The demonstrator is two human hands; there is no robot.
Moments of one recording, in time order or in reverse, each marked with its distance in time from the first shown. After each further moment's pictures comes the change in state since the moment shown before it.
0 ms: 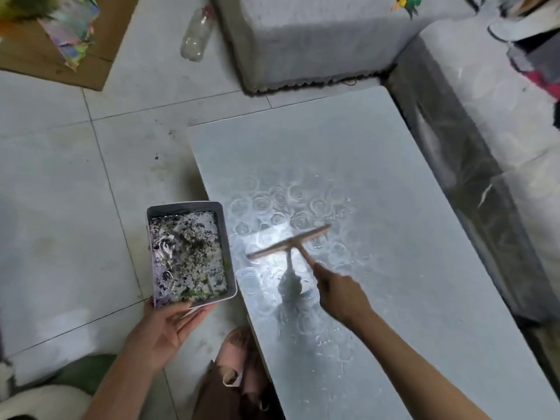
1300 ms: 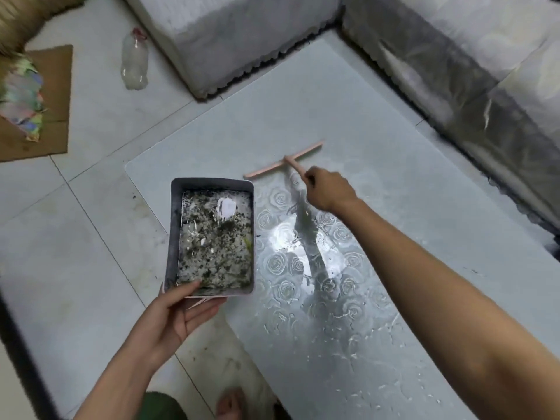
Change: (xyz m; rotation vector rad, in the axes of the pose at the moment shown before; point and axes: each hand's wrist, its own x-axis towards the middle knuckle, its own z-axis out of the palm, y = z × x) left_hand 0.022 -0.023 0.119 0.524 -0.130 0.071; right_hand 0.134 0.088 -0.095 0.301 0.240 0.082
